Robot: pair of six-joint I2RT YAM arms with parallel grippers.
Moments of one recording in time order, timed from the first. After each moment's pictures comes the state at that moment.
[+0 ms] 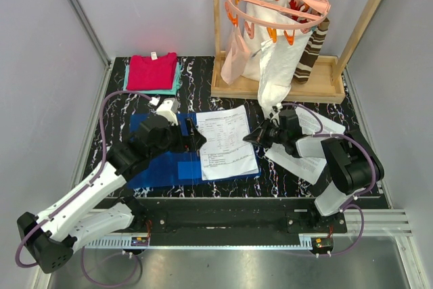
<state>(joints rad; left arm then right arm) -0.70 0.88 0.84 -0.49 -0.02 -0.63 0.33 1.64 0.59 0.43 -0.55 0.91</state>
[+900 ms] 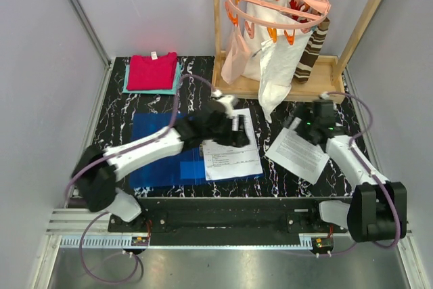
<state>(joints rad) -0.84 1.41 1.04 -0.28 0.12 -0.63 0.16 1.23 0.75 -0.29 -0.07 0.62</state>
